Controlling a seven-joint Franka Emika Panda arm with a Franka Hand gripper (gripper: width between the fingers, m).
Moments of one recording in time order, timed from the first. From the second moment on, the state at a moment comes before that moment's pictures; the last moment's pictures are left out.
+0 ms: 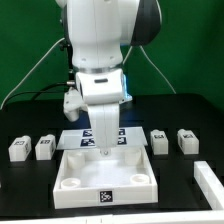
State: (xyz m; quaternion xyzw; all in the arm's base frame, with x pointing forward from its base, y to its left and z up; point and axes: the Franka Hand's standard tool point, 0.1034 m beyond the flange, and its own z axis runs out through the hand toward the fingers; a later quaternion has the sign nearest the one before) arm 0.438 -0.010 0.028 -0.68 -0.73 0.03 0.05
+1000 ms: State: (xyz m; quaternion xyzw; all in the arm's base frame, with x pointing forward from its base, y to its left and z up) arm 0.435 -0.009 0.017 -0.69 -0.72 0.03 0.05
